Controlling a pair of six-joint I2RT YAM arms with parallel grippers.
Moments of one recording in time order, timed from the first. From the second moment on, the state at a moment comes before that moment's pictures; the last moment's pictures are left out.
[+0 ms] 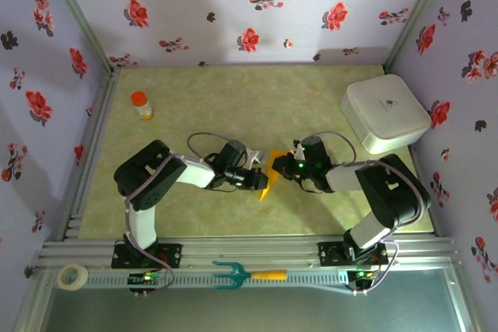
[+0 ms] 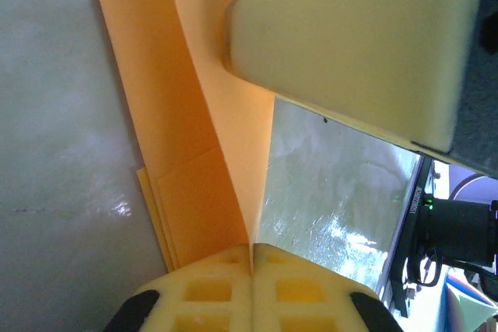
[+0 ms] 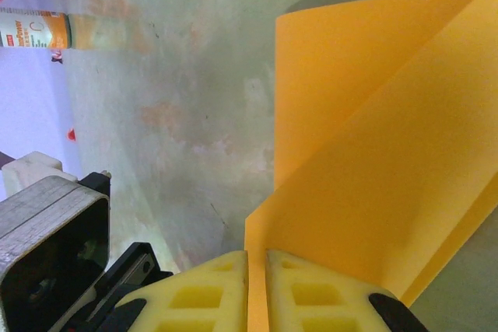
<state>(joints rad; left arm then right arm) -0.83 1.91 0.79 0.36 0.64 -0.73 0.47 1.58 0.46 0.40 -0.53 0.98</state>
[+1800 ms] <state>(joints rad) -0.82 1.84 0.81 0.20 0.64 -0.73 0.46 1.66 0.54 0.31 -0.53 0.97</state>
